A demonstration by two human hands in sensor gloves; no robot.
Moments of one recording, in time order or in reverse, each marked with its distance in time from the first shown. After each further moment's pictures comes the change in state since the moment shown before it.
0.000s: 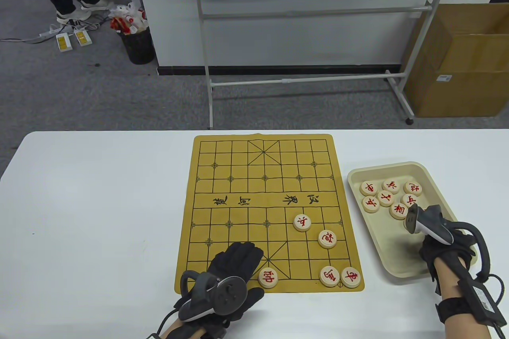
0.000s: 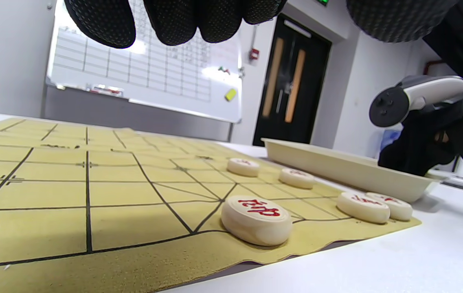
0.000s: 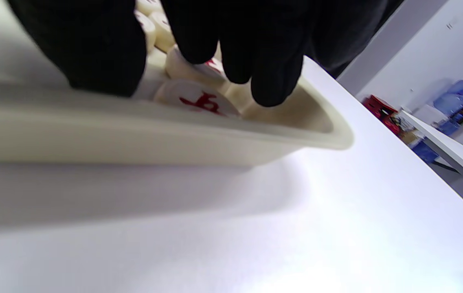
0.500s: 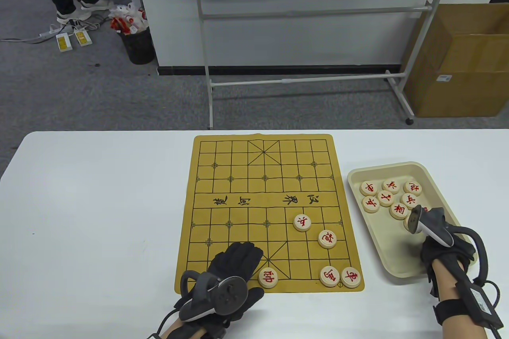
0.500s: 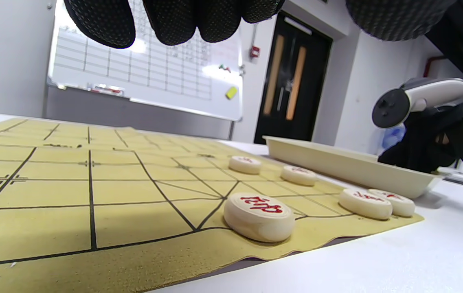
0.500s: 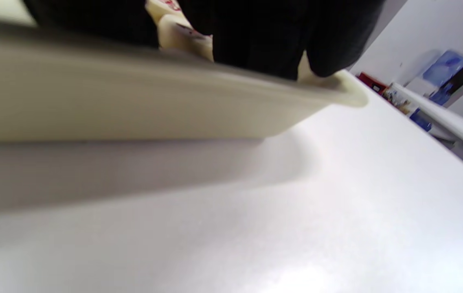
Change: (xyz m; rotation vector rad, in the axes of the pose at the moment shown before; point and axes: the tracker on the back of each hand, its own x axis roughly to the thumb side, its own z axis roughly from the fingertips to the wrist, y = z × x) left_hand 0.001 0.000 0.000 -0.005 0.001 -0.010; right_hand -0.004 0.010 -0.004 0.004 0.031 -0.099
